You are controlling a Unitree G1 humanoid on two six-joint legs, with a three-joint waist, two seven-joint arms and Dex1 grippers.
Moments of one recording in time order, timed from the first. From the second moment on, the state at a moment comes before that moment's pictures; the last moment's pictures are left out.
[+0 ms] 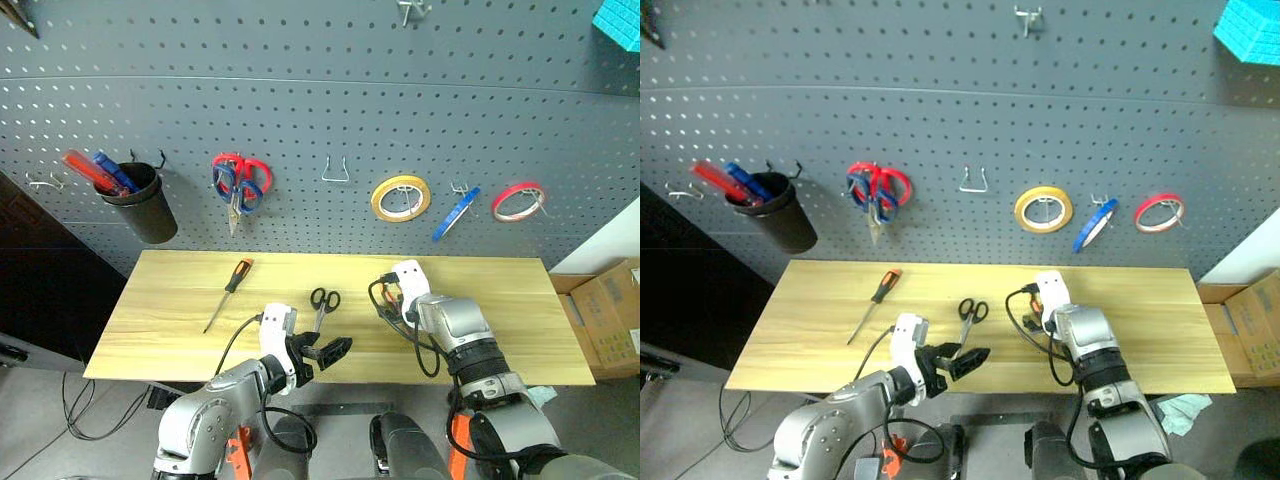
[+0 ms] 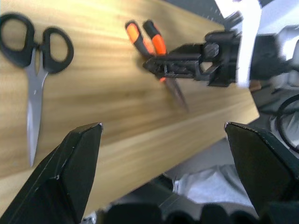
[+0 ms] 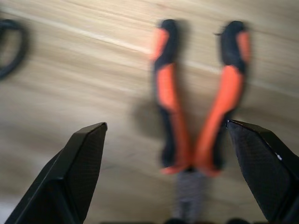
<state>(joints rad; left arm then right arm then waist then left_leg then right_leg) 0.07 0.21 -0.04 -0.39 -0.66 0.93 -0.31 -0.57 -0.11 0.08 0.43 -0.01 0.97 0.21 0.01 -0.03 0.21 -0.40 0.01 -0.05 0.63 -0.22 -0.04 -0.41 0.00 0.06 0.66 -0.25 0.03</state>
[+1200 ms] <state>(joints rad) 0.06 0.29 0.06 -0.51 -0.77 0.94 -0.37 -0.23 -0.23 0.10 -0.31 0.17 0.95 0.46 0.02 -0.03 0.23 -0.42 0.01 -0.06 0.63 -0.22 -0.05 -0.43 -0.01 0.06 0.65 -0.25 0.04</state>
